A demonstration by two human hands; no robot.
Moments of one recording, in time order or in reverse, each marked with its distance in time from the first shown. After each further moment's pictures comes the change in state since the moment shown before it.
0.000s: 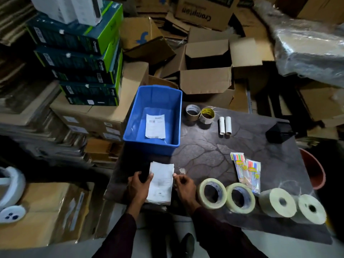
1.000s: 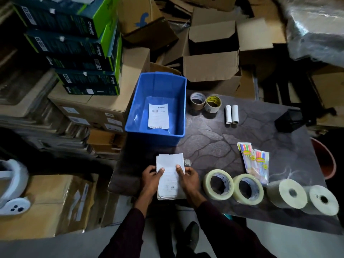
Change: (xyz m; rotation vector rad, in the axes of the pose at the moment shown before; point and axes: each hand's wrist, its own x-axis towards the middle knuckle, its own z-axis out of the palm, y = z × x) left_hand -0.015 0.013 0.021 -0.474 -0.206 -0.039; right_hand -0.013 -0.016 0.012 0.283 0.085 0.077
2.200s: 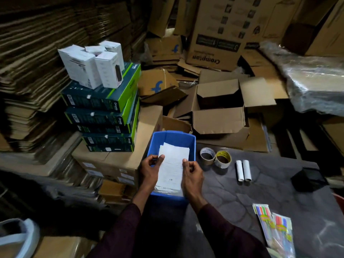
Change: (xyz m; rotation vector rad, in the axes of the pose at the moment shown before) left_hand 0.067 0.255 -0.010 0.078 0.193 0.470; right_hand 0.059 -0.226 0.076 -0.023 0.052 -0.378
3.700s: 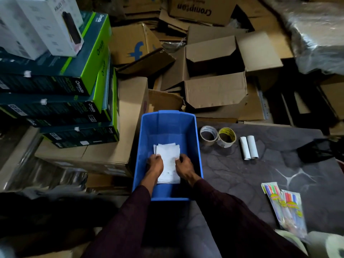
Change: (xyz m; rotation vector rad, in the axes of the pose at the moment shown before) left_hand 0.097 -0.139 0.080 0.279 -0.272 -0.490; right_hand 0.078 0.092 0.067 -0.365 -0.281 0.352
